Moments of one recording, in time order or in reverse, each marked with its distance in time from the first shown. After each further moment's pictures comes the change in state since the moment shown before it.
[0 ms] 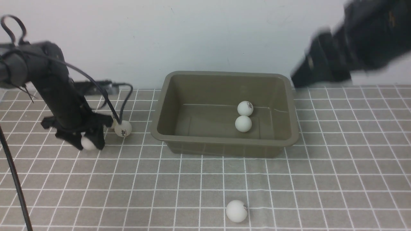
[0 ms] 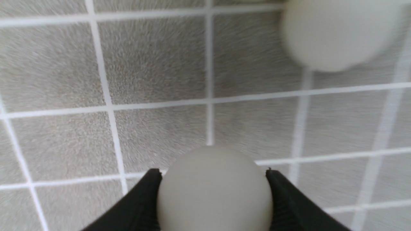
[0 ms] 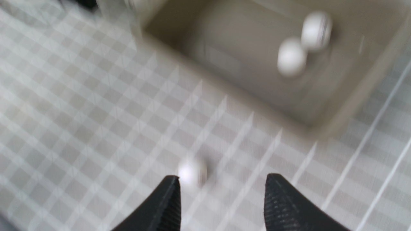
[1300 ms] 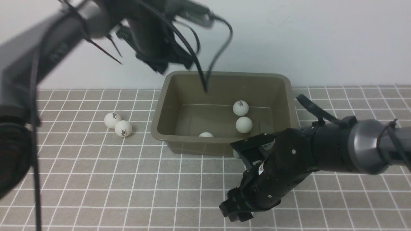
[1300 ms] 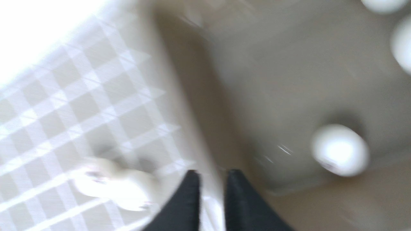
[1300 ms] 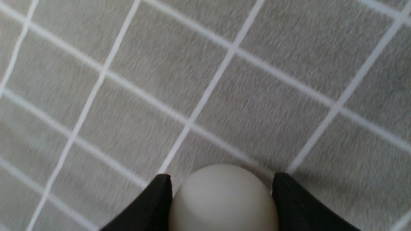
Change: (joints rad) right arm 0.214 0.498 0.355 0.120 -0.600 -0.030; left arm -0.425 -0.052 -0.451 0.348 0.079 -0.170
